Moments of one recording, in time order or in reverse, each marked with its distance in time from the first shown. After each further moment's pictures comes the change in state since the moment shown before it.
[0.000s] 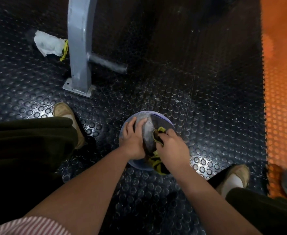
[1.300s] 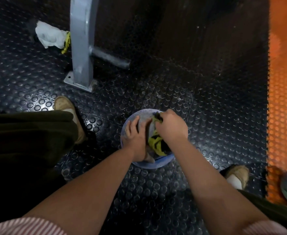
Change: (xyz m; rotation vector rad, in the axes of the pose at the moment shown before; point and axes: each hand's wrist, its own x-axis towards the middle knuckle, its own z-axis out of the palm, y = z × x) left_hand -0.012 0.010 0.001 0.111 -0.059 0.020; right_hand 0.057 -0.004 -0.011 0.008 0.032 -0.005
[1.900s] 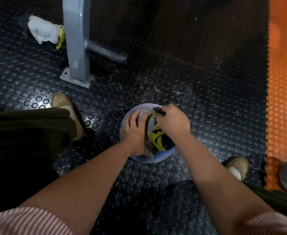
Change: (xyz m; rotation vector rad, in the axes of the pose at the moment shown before) left_hand 0.004 -0.007 0.004 -0.026 0.049 0.082; right_hand -0.001 0.006 -0.007 0.101 -0.039 0.048
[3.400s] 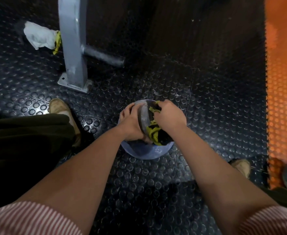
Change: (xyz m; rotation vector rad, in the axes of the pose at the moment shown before) left_hand 0.034 -0.009 -0.040 -0.244 0.022 -0.021; right_hand 0.026 -0.008 -0.001 0.018 -0.006 -0.029
